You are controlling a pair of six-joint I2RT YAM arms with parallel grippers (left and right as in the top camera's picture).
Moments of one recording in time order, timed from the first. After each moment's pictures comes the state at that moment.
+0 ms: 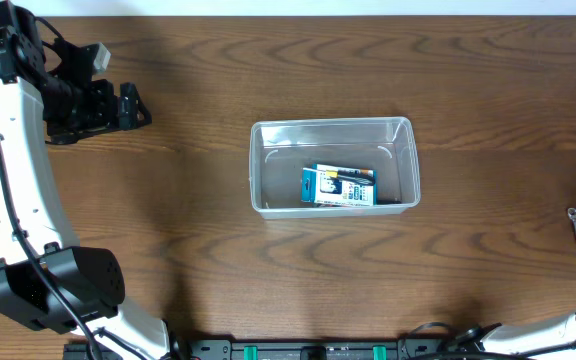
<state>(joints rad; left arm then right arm) 0.30 1.83 2.02 -1.59 0.35 0.22 -1.04 1.86 1.60 -1.29 -0.02 1.69</state>
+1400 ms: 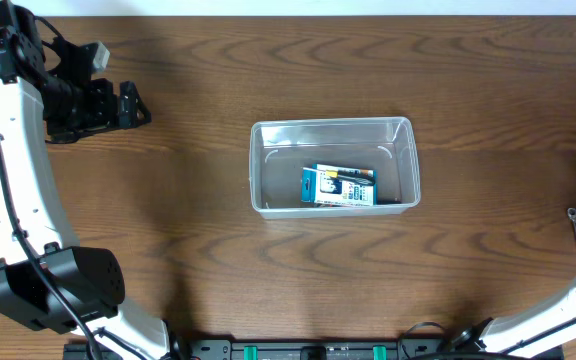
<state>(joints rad) 0.30 1.83 2.02 -1.58 0.35 0.22 -0.82 2.02 1.60 -1.24 0.30 1.08</state>
